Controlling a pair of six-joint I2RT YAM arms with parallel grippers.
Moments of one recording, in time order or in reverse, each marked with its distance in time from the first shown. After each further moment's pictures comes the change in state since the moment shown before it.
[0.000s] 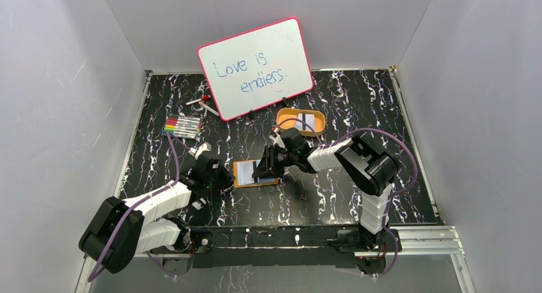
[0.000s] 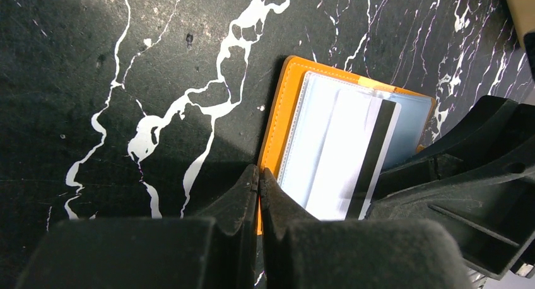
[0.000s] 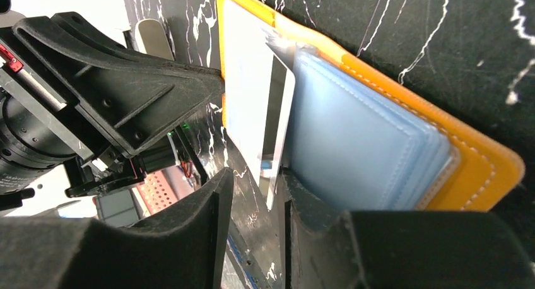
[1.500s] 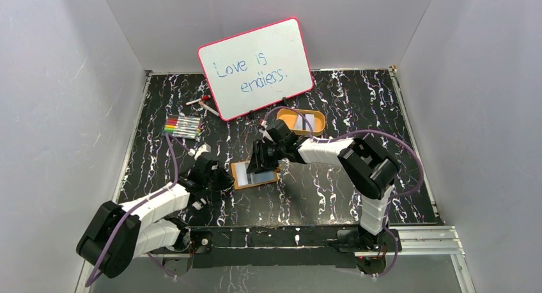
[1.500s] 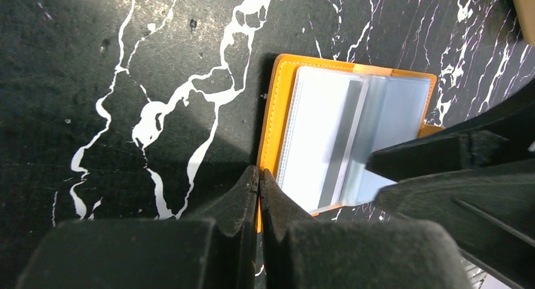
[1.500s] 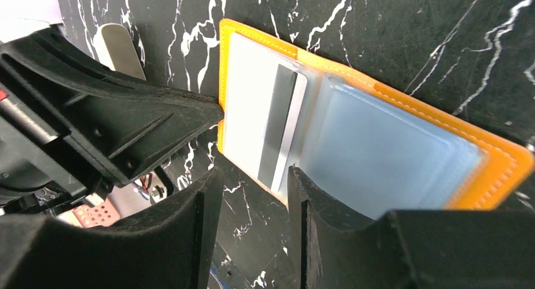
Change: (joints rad) left arm 0.000 -0.031 -0.007 -0.025 0.013 0.001; right arm 0.070 -0.013 0.225 -0.375 0.161 -0.205
